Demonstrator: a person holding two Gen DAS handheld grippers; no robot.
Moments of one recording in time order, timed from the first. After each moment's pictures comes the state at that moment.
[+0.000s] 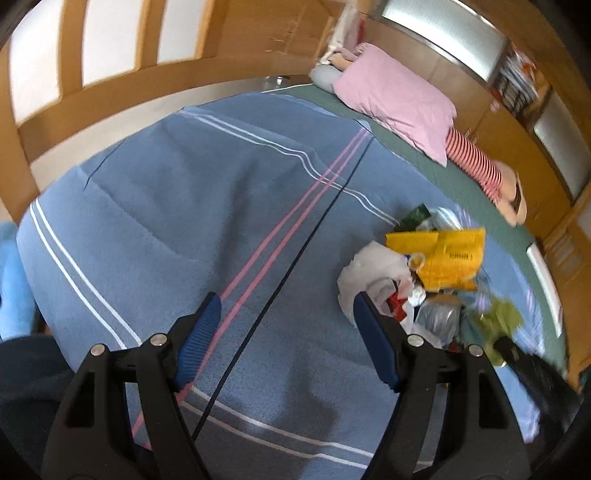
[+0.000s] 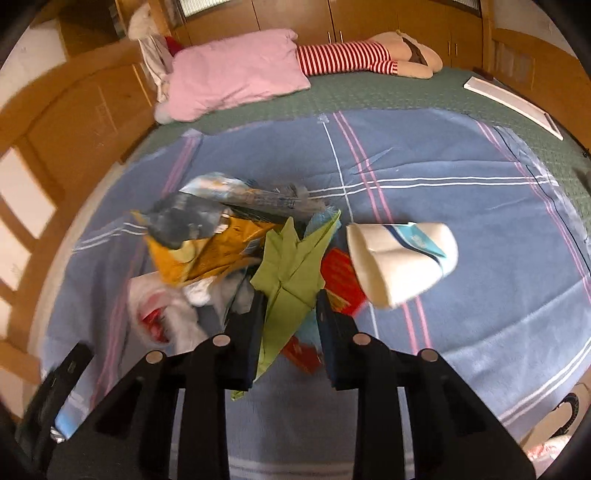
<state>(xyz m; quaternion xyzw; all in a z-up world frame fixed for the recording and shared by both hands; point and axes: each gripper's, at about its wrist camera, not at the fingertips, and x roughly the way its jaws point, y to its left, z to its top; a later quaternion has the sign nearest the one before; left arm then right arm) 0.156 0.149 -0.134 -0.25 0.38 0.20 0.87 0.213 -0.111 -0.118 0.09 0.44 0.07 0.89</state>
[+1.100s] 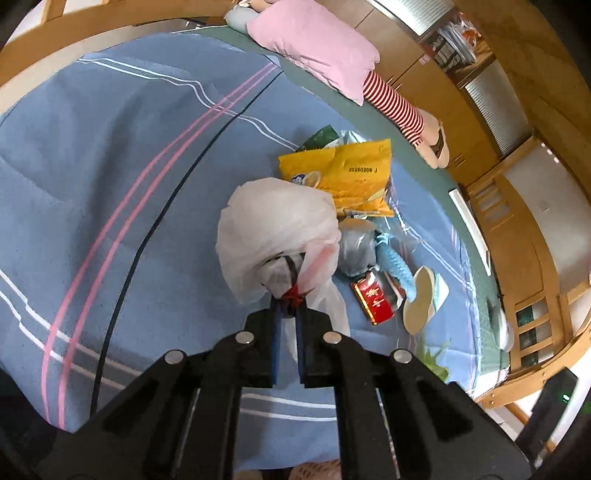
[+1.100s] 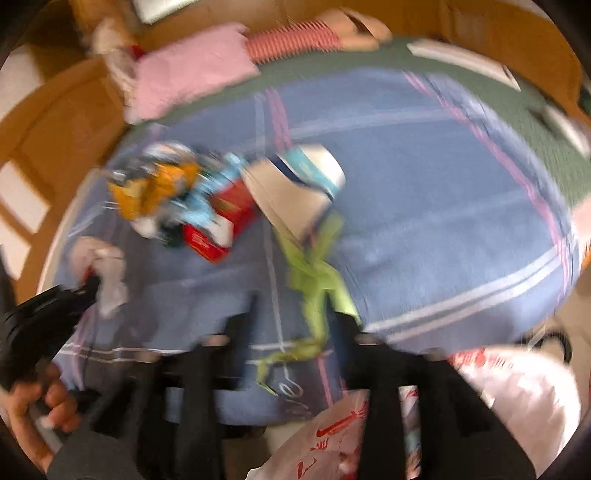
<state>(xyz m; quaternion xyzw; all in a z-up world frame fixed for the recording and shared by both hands) 0.175 0.109 -0.148 -0.28 0.44 -0.01 0.85 0.126 -0.192 -0.140 0.13 0.49 0.01 0.86</state>
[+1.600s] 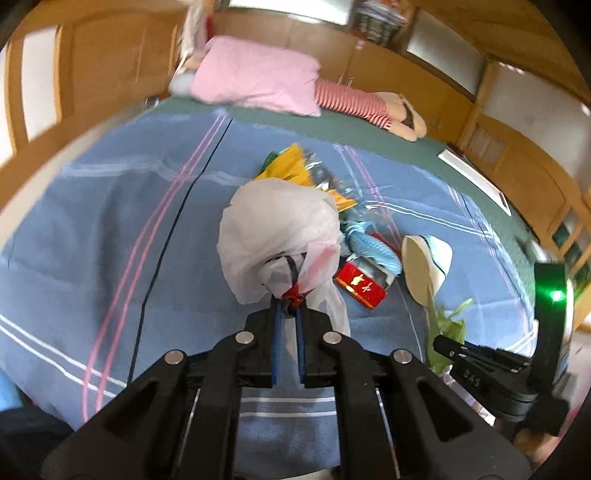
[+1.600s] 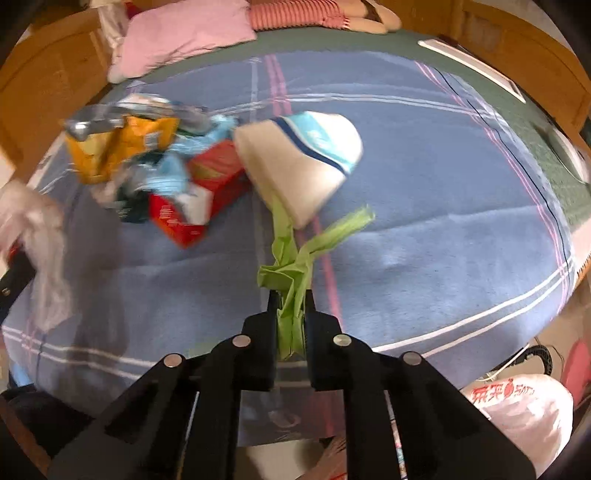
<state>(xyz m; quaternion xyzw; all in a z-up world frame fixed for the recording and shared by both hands) 0.147 0.052 -0.113 -0.08 0.38 -0.02 0.92 0.153 -0.155 -0.165 0.06 0.52 0.00 0.85</state>
